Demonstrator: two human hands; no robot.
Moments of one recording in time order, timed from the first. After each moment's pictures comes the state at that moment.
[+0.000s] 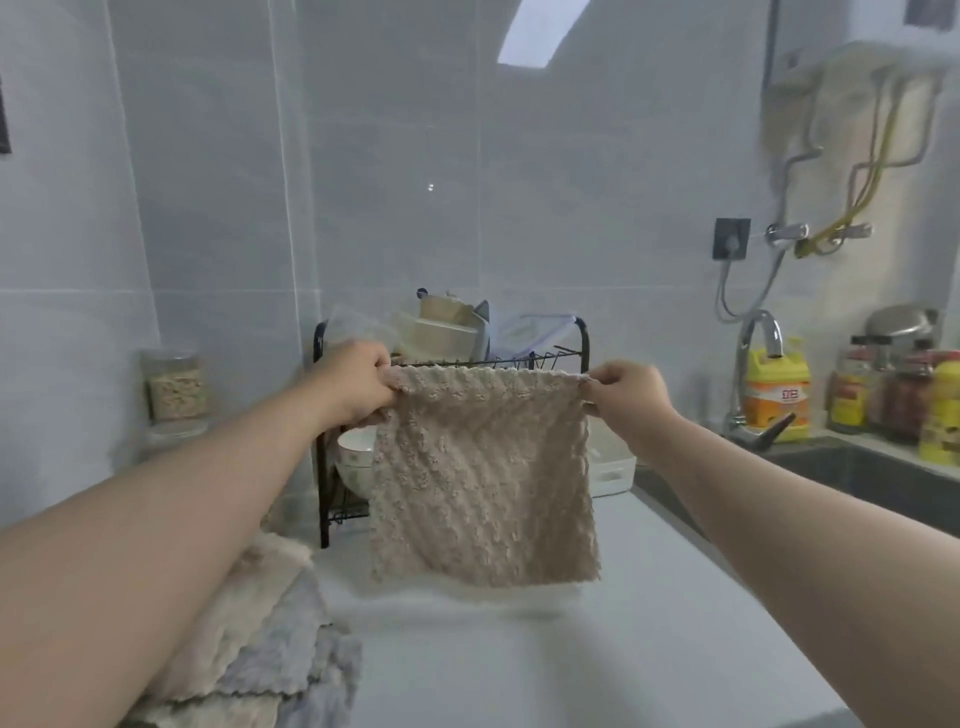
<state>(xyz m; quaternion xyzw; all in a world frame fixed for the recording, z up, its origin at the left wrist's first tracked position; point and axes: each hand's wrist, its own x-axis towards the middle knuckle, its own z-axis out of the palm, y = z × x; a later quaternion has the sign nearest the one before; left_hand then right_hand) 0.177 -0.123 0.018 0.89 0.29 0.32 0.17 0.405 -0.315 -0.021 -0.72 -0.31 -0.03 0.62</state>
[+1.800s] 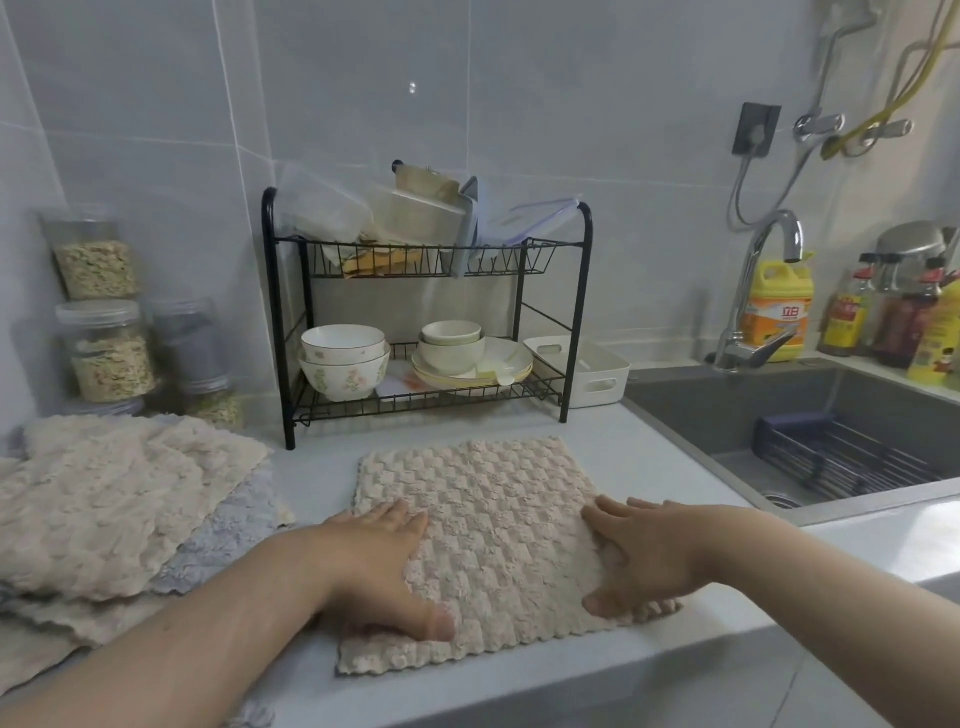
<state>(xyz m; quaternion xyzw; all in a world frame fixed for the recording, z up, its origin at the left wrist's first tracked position) 0.167 -0.175 -0.187 0.95 0.21 -0.22 0.02 0.375 -0.387 -0.173 -0.84 -0.49 0.16 -0.16</state>
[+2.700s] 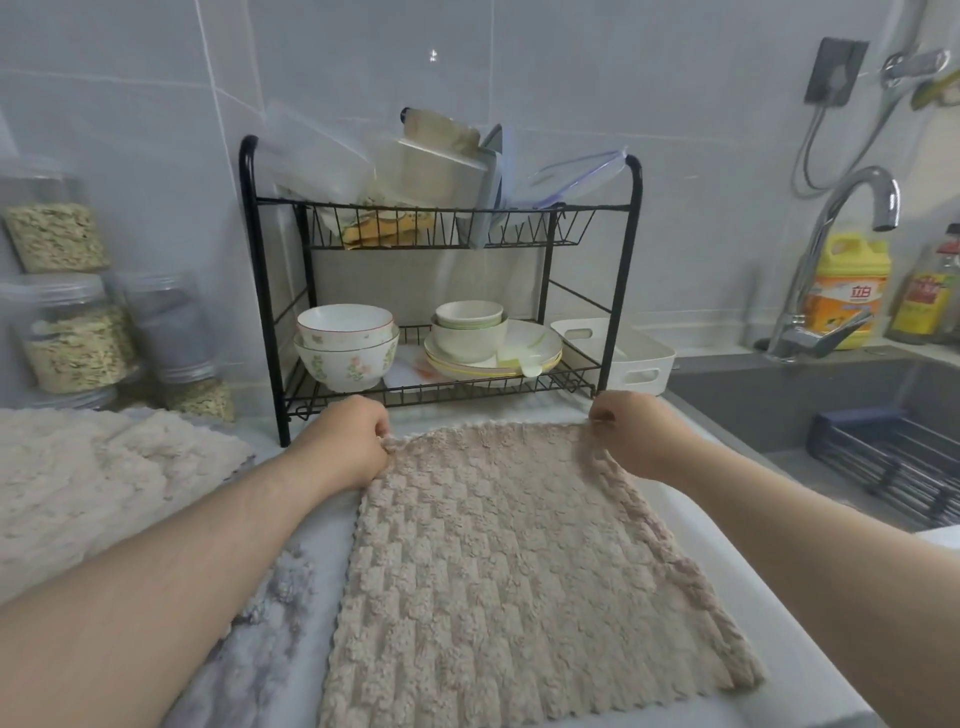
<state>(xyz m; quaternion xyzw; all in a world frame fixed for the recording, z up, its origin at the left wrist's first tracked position) 0.233 -0.074 -0.178 0.91 0.37 0.15 0.12 0.466 -0.279 -0.180 -0.88 -0.43 -0.05 0.17</state>
